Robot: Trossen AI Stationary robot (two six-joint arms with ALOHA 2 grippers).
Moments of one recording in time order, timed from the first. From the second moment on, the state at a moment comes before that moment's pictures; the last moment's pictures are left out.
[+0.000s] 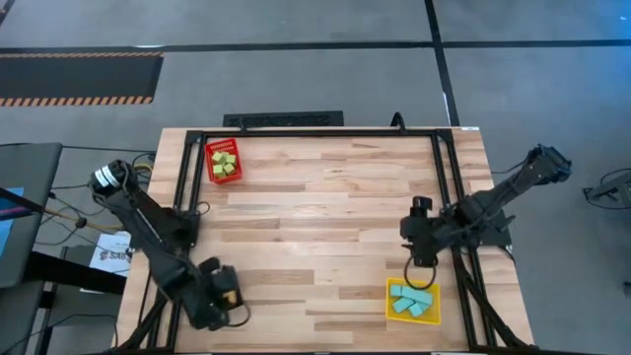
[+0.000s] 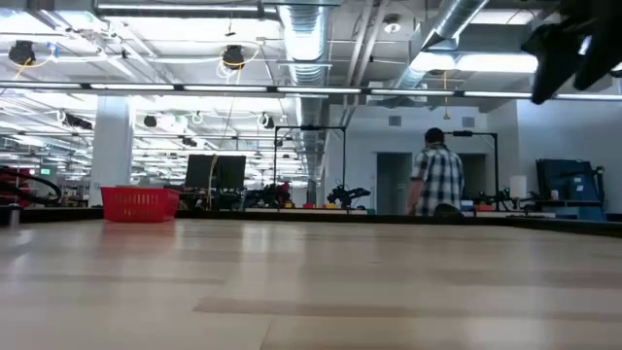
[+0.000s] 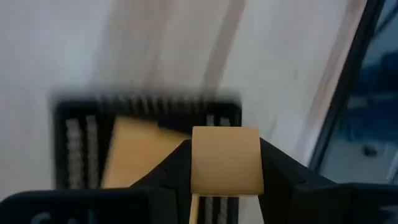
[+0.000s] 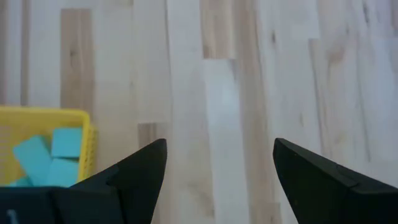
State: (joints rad) left arm -0.92 1.42 0.92 -0.73 -0.20 -1.30; right arm 0.53 1.08 0.92 -1.04 0.34 0.53
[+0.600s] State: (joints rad) left arm -0.98 1.43 0.88 -0.83 -0.07 -1.30; right arm 0.37 1.08 0.92 -0.98 0.31 0.41
